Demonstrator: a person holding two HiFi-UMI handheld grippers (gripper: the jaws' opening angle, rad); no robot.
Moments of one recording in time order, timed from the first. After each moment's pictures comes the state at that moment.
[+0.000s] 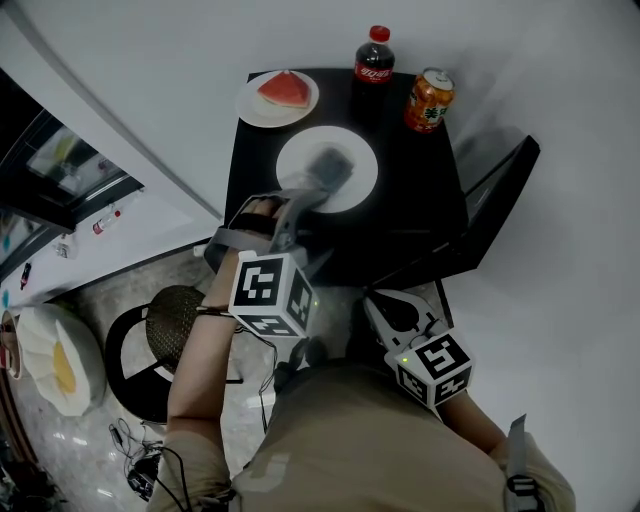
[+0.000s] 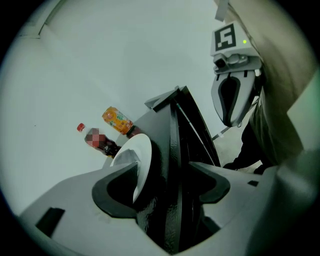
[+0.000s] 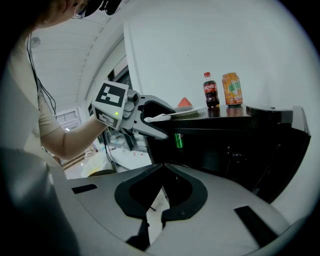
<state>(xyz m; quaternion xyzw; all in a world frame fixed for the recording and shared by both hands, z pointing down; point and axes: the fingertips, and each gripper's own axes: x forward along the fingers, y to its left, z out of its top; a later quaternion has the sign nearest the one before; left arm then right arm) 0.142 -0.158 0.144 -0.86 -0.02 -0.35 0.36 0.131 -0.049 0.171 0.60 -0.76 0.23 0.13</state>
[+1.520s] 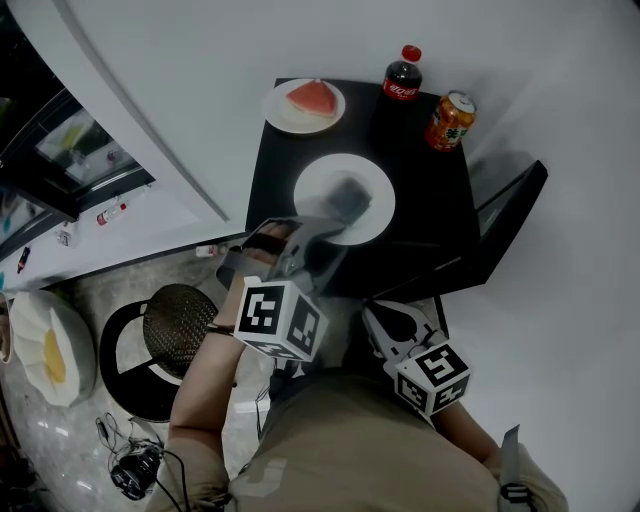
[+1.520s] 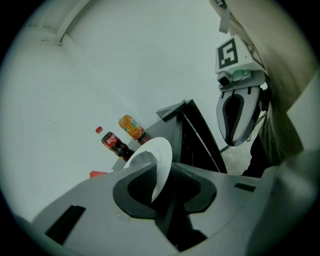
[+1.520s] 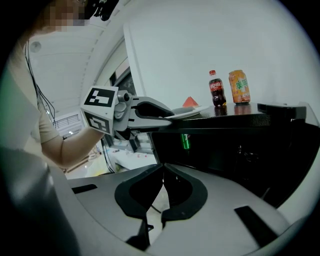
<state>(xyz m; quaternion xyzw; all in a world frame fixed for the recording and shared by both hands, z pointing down) 0.121 -0.148 0.123 -0.89 0.03 -0.29 0.34 0.107 -0.057 0.171 0.59 -0.77 0.24 0.11</state>
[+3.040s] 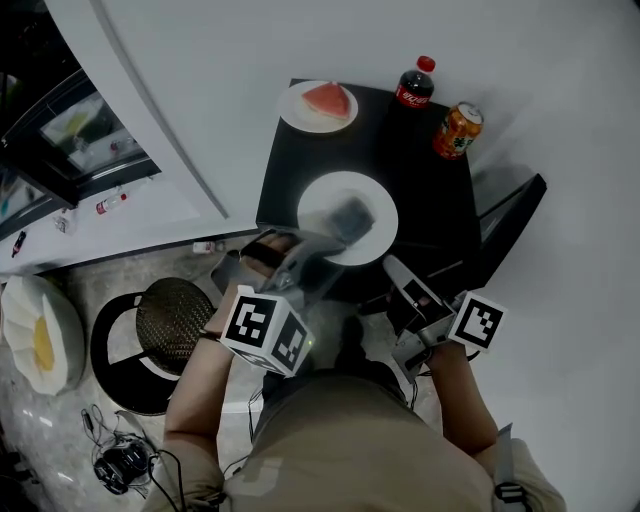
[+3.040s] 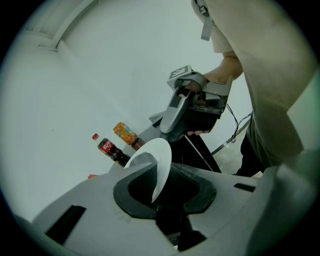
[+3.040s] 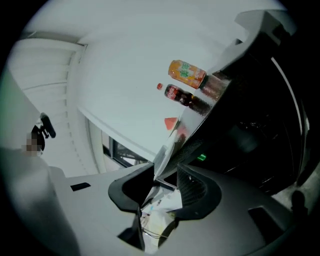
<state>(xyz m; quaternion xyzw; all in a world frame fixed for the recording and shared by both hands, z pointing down) 0.094 -0.124 0.123 -0.89 -0.01 -0.27 0.36 0.161 -0.107 0.119 0.52 -0.69 0.44 -0.24</state>
